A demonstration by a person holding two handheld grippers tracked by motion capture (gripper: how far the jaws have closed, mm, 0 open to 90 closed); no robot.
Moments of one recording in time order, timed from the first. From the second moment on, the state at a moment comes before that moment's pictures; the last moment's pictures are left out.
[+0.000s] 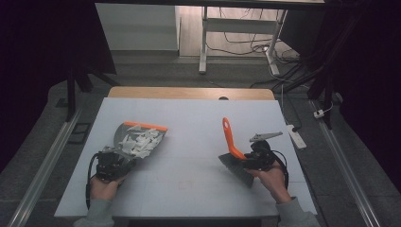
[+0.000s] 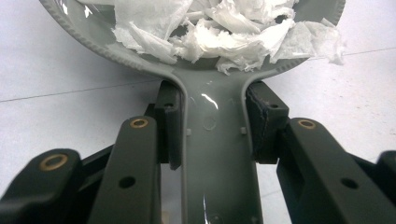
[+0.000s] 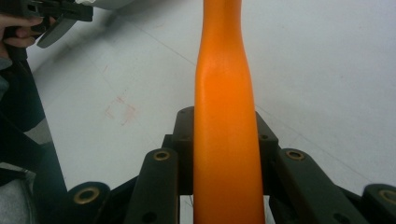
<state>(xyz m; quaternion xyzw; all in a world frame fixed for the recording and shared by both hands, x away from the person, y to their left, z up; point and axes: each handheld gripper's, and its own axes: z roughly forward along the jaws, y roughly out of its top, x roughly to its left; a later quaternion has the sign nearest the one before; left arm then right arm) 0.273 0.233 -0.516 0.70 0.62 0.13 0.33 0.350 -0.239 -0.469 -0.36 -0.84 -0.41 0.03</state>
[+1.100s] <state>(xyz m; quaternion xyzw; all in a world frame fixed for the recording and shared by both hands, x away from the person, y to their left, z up) 0.285 0.233 -0.526 0.69 0.64 0.12 0.31 0.369 -0.255 -0.499 -0.41 -0.83 -0.37 0.05</state>
